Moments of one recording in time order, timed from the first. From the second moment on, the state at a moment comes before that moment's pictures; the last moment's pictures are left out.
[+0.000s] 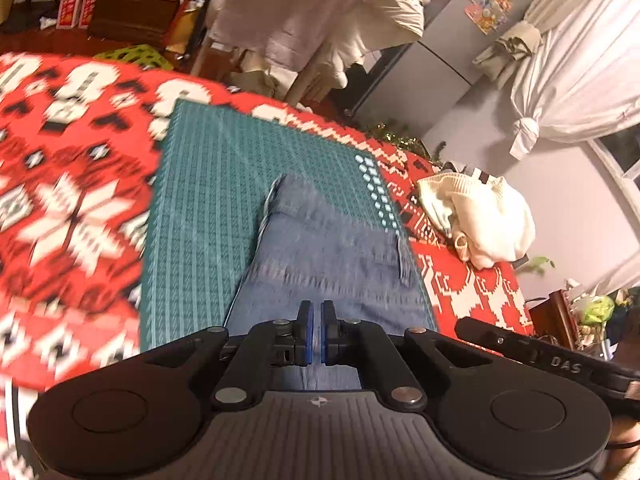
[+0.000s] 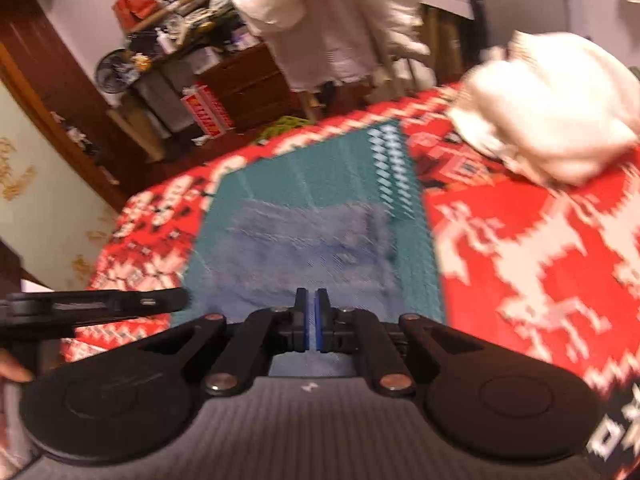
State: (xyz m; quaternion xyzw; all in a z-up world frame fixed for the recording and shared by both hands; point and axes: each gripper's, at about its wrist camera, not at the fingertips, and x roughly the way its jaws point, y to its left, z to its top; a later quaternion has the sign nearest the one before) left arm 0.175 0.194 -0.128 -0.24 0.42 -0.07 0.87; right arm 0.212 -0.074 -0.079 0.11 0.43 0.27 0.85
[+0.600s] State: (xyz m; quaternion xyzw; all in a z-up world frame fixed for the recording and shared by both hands) left arm 0.245 0.190 -0.176 -0.27 0.46 -0.07 0.84; right arm 0.283 0.007 -0.136 0.06 0.48 0.30 0.82
